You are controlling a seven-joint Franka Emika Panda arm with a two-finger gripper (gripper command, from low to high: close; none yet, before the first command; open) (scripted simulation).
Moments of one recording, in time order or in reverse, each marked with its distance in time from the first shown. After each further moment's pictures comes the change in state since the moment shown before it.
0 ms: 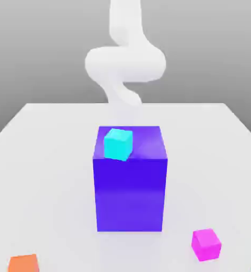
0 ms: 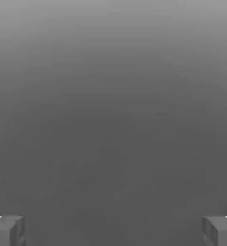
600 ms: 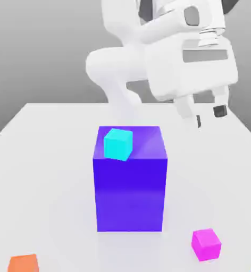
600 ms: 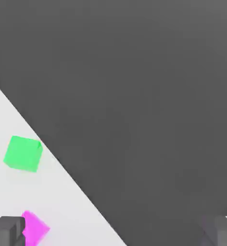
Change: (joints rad) arm 0.352 0.540 -0.136 -0.082 0.172 0.201 -0.812
